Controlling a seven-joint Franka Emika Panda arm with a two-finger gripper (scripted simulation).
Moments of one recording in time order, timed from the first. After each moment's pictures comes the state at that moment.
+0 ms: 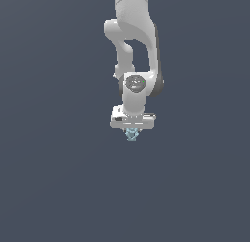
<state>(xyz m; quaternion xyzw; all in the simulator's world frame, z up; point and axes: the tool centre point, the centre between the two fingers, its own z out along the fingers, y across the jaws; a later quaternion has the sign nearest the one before) -0.045 0.034 0.066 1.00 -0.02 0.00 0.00</state>
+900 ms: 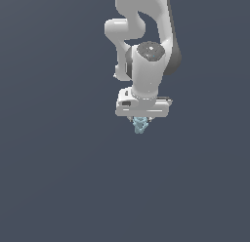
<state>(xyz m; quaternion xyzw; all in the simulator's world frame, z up) -0.024 0.064 0.179 1.00 -0.02 0.00 0.00</state>
